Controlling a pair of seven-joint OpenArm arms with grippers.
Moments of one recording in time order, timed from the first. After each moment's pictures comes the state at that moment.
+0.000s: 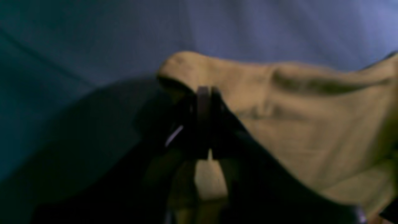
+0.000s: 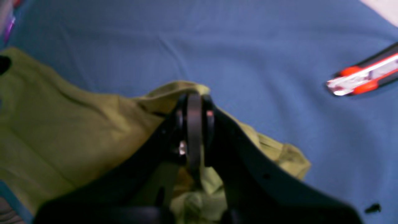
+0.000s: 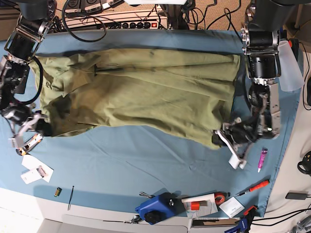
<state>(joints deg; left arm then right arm) -22.3 -10.6 -6.8 70.0 -35.8 -24.8 62.1 14.7 31.9 29.9 75.1 52.5 39.8 -70.3</state>
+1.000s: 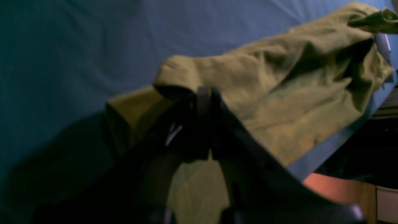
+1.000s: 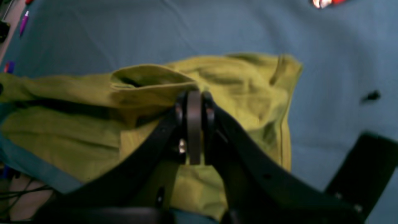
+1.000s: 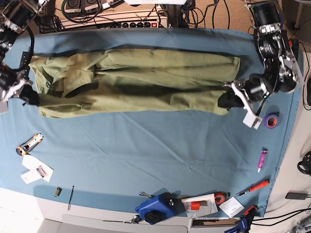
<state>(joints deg) 3.5 -10.4 -18.9 99.3 -50.5 -30.4 71.3 -5.2 31.9 46.7 86.8 67.6 39.8 -78.5</state>
